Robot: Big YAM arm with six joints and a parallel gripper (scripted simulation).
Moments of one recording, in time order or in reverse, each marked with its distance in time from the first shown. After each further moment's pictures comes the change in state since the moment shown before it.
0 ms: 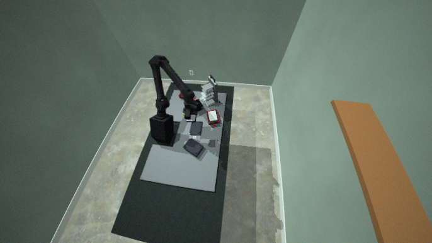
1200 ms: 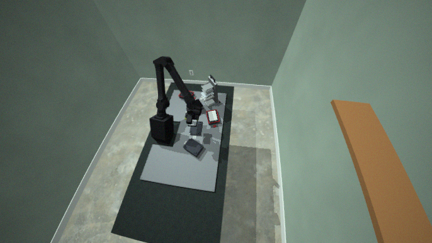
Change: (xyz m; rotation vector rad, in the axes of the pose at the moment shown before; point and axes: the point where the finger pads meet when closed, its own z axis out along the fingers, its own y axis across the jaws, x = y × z) arm 0.002 -0.001 0.083 0.014 0.001 0.058
